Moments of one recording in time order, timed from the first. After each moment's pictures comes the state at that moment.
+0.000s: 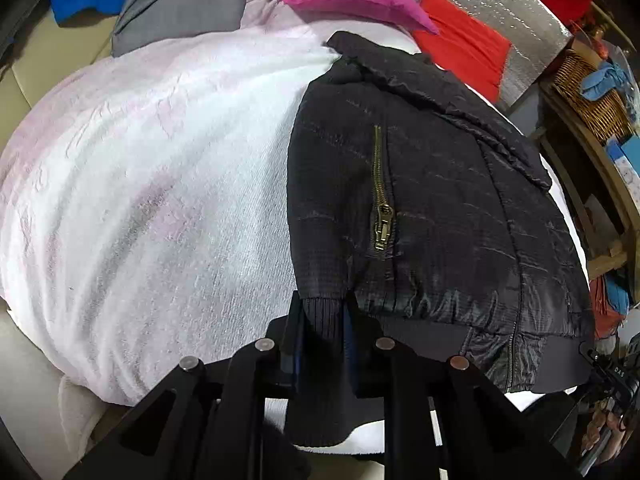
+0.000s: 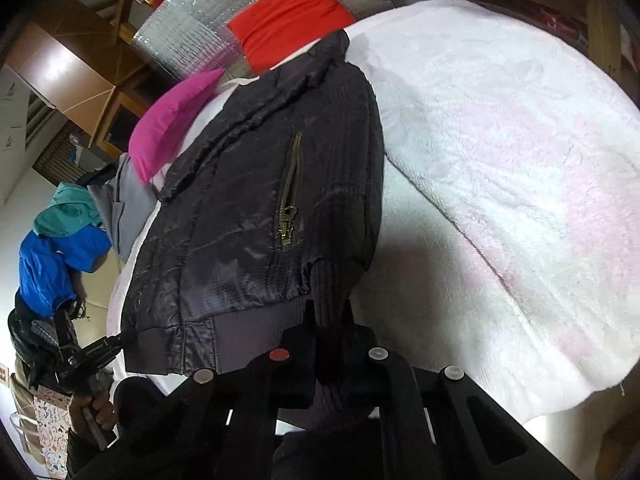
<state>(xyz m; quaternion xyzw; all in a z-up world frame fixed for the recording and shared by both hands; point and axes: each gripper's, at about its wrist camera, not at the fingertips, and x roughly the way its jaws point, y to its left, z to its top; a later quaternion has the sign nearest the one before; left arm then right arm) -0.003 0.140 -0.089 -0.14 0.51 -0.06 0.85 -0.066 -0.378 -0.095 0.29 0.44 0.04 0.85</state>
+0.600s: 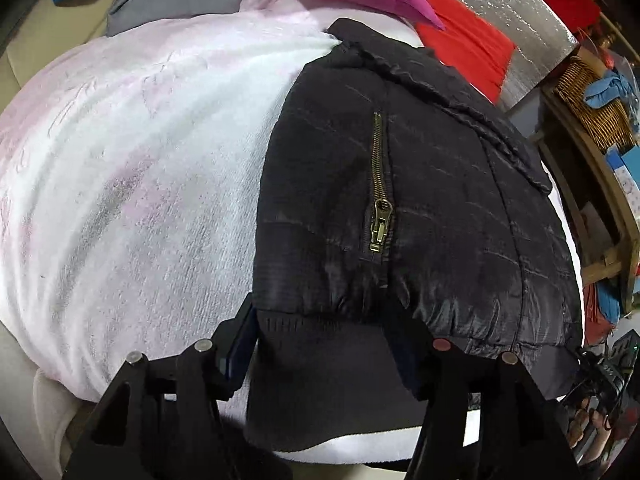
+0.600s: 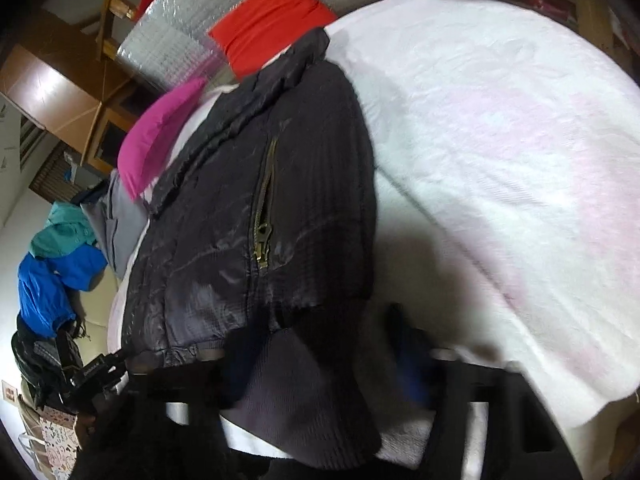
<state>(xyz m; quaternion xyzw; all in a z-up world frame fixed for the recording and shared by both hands) 0.016 0.127 -0.110 -0.17 0.52 -0.07 0.83 -0.029 -0.380 -0.122 0.31 0.45 0.03 0.84</state>
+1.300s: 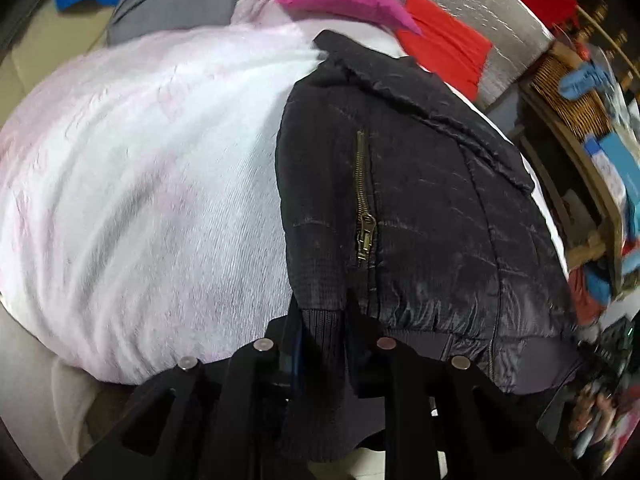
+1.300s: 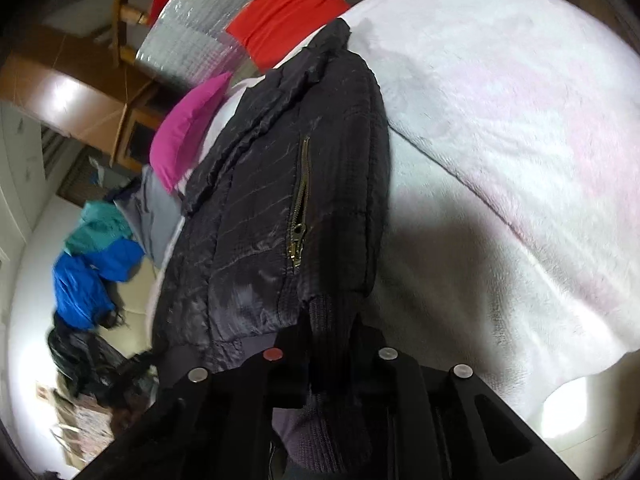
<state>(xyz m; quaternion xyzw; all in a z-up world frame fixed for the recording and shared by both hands) -0.009 0.143 -0.092 -0.17 0.51 -0.10 0.84 -0.065 -0.387 -0.114 0.36 0.43 0.08 0.82</state>
